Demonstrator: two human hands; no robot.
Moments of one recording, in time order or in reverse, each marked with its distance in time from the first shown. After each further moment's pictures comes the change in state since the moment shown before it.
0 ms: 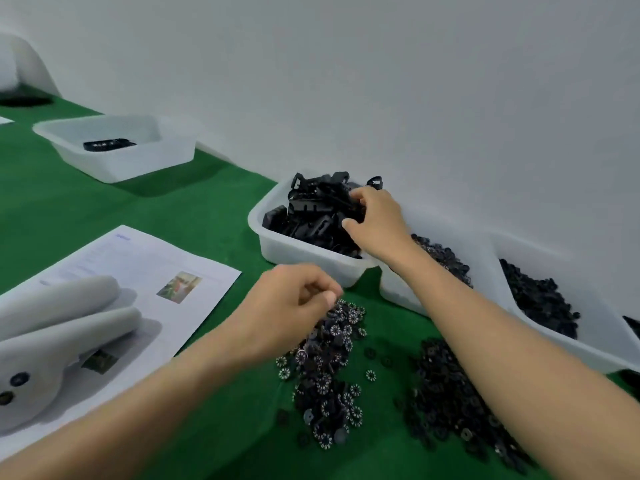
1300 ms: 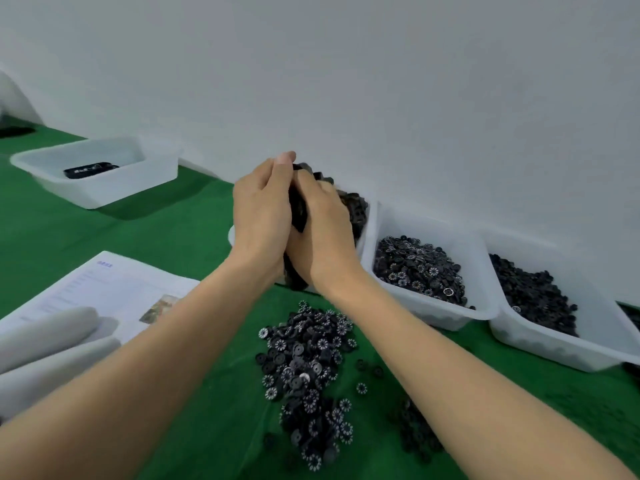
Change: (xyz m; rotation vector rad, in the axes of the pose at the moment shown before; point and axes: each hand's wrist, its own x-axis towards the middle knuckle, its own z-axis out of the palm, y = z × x) left_hand 0.087 0.046 -0.010 -0.649 0.583 0.010; right_hand -0.042 -0.075 0.001 0.237 0.256 -0.257
